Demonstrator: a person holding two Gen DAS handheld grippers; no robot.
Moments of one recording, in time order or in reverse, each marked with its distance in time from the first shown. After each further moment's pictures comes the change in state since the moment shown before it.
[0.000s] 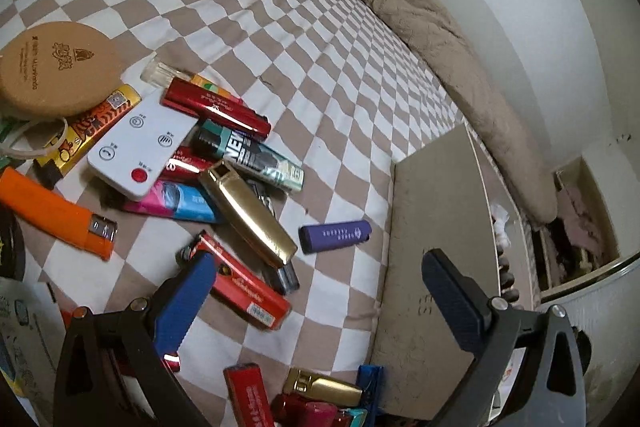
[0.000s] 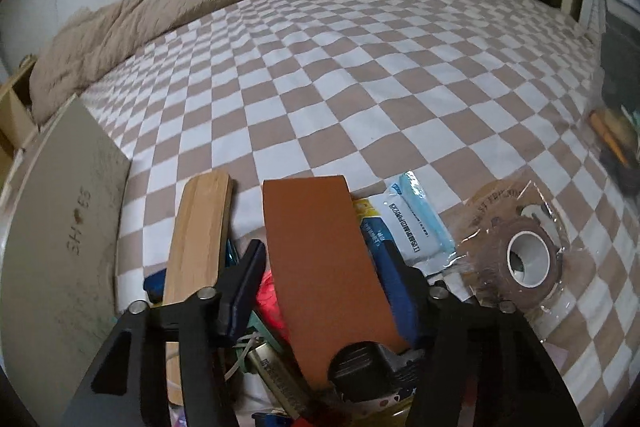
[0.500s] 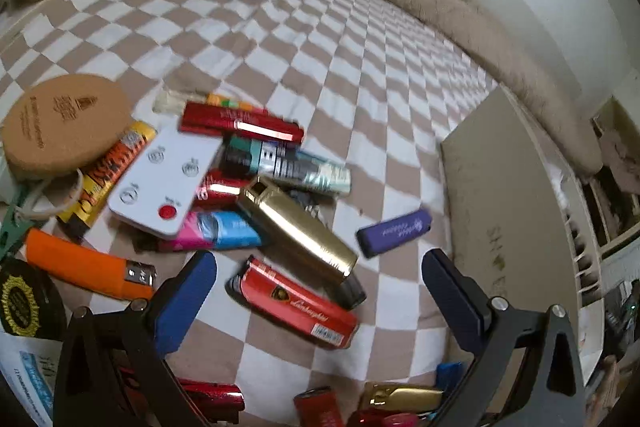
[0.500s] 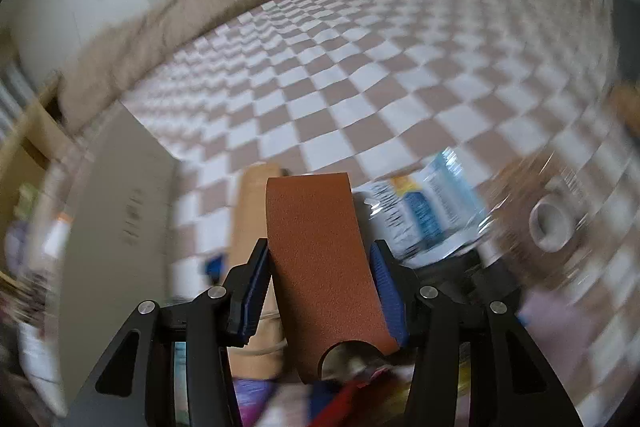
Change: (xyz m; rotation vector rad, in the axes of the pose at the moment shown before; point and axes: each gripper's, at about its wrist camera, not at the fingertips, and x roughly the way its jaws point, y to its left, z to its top) left arm 0.019 0.000 -0.004 0.221 0.020 0.218; right arm -0.020 -0.014 -0.008 0.194 0.044 0.298
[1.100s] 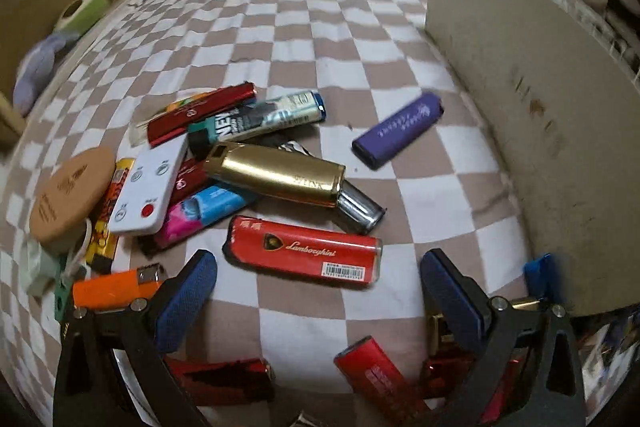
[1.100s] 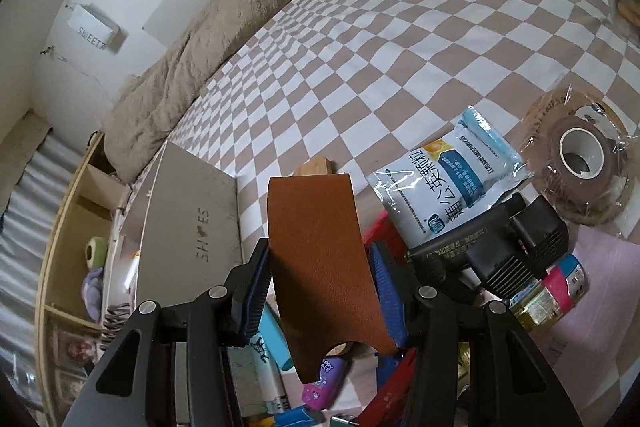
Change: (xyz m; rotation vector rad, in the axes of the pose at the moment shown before) left arm 0.019 -0.044 -0.035 0.487 0.097 0.266; right arm -0.009 0.000 -0.008 0.103 -0.004 0.121
